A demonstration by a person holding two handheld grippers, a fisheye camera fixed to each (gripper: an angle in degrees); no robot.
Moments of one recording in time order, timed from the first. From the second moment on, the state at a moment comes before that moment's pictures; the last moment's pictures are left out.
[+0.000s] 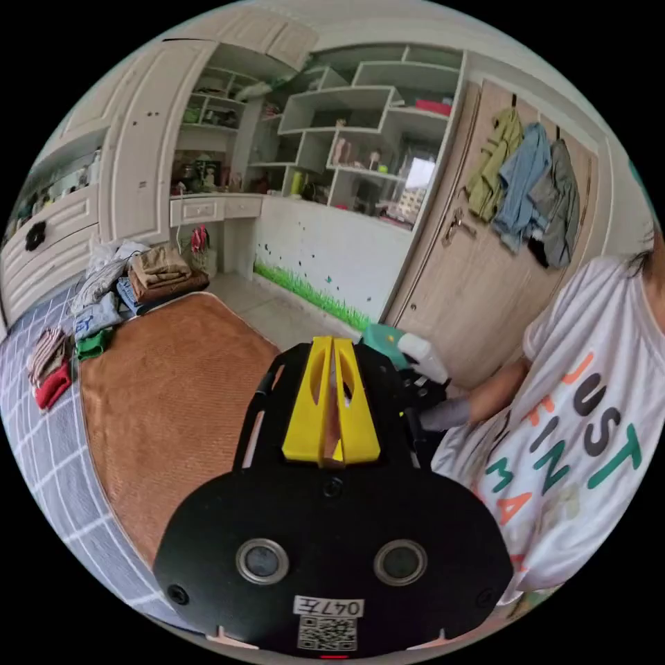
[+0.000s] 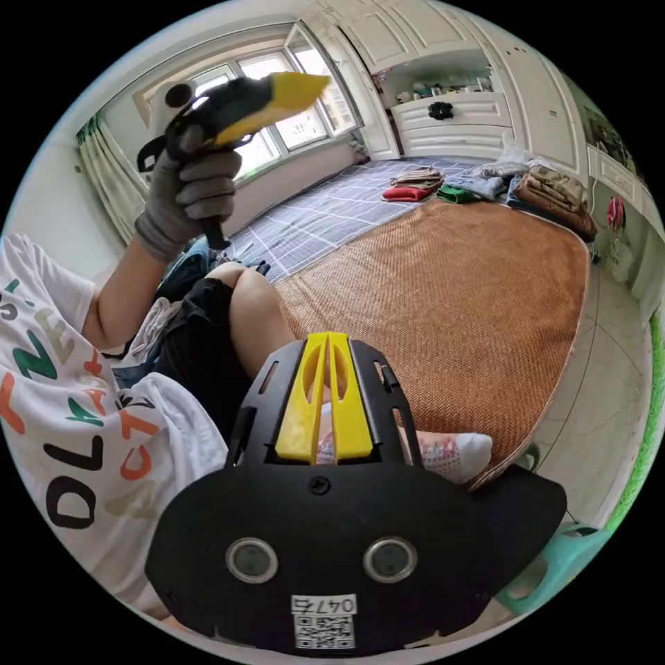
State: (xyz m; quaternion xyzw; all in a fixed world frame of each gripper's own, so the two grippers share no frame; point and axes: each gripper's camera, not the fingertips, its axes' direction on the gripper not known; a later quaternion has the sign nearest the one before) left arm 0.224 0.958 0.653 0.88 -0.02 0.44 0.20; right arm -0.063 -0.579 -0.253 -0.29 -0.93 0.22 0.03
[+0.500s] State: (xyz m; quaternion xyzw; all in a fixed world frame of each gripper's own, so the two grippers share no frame) left arm 0.046 0.790 0.407 0.92 0.09 0.23 0.31; right arm -0.181 -0.709 -0.215 -0.23 -0.94 0.19 0.18
